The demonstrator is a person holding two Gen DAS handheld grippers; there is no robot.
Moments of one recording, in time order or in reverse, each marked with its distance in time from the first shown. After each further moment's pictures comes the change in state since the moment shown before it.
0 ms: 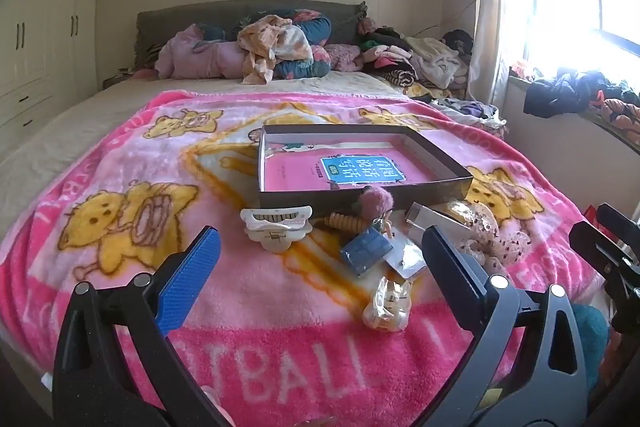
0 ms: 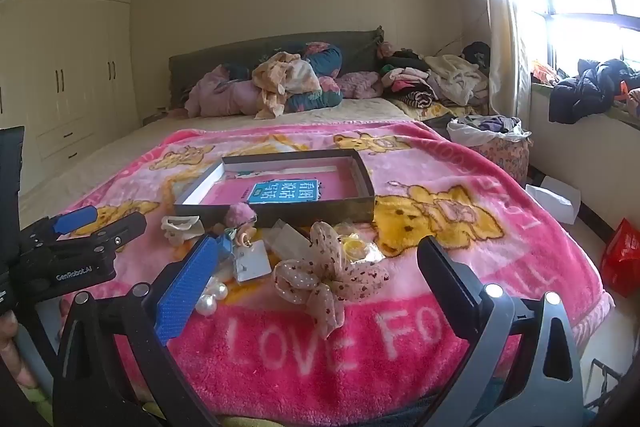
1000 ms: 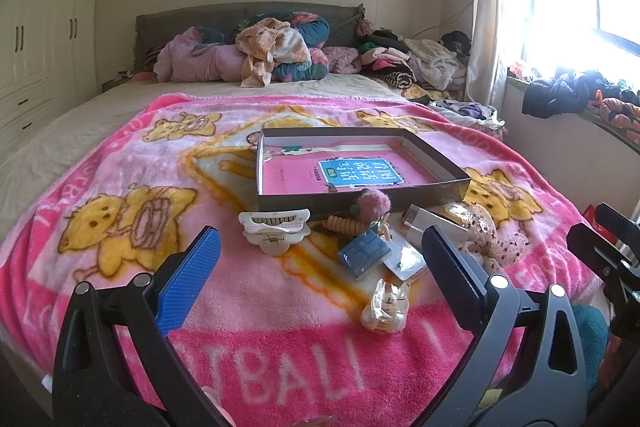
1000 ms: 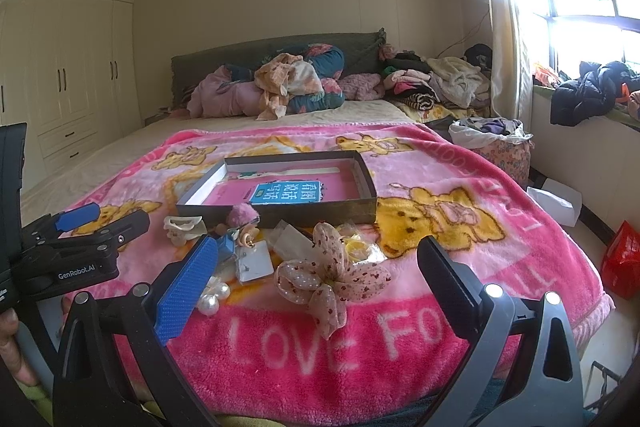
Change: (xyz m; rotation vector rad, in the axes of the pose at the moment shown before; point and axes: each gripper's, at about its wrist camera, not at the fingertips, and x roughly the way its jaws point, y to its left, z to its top) left arm 0.000 0.001 0.000 0.001 -0.004 0.000; right arm -0.003 0.002 0.003 -0.001 -0.002 0.002
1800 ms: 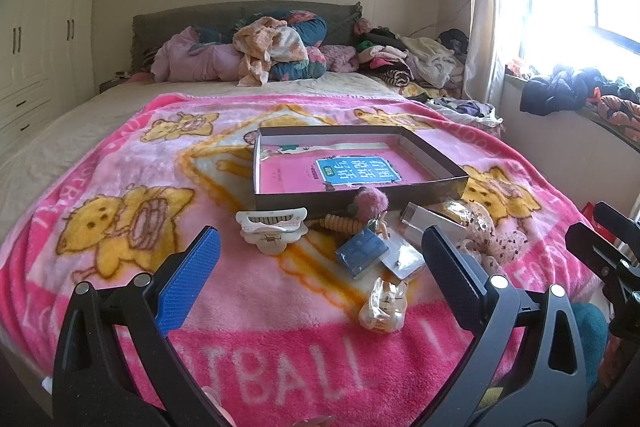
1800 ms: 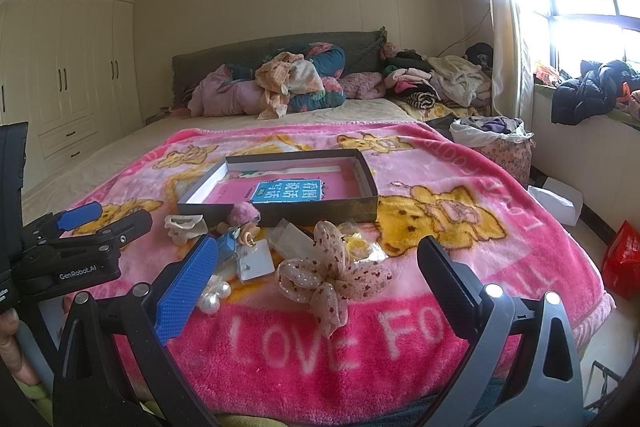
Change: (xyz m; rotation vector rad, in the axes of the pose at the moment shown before) left arm 0.002 -0.003 0.006 0.002 -0.001 -0.001; right arm 0.000 0.003 0.000 0.000 0.004 0.003
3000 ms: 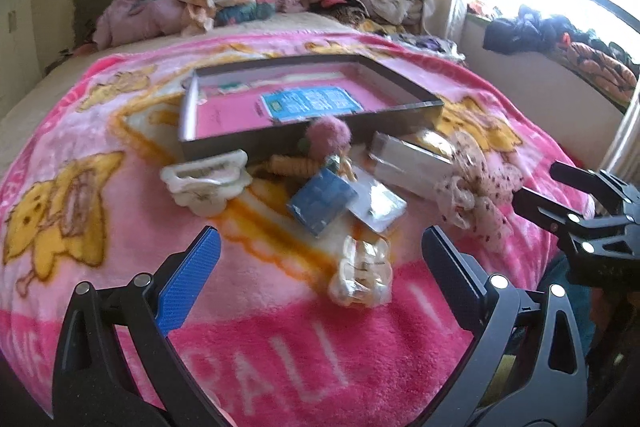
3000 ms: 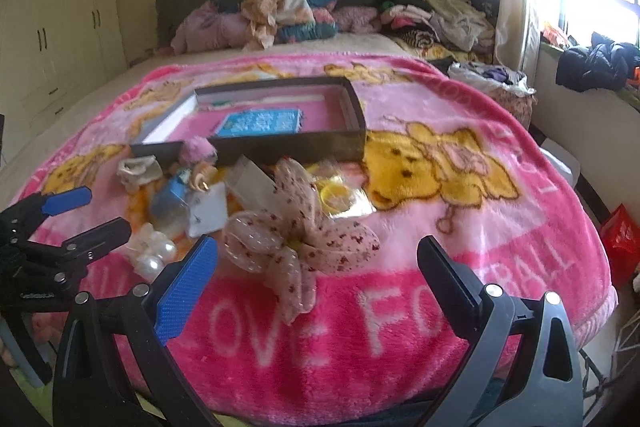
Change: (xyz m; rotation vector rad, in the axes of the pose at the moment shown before) left arm 0.058 -0.020 -0.023 0.106 0.236 -0.171; right arm 0.079 -0.027 -0.016 -0.012 0.281 -0.026
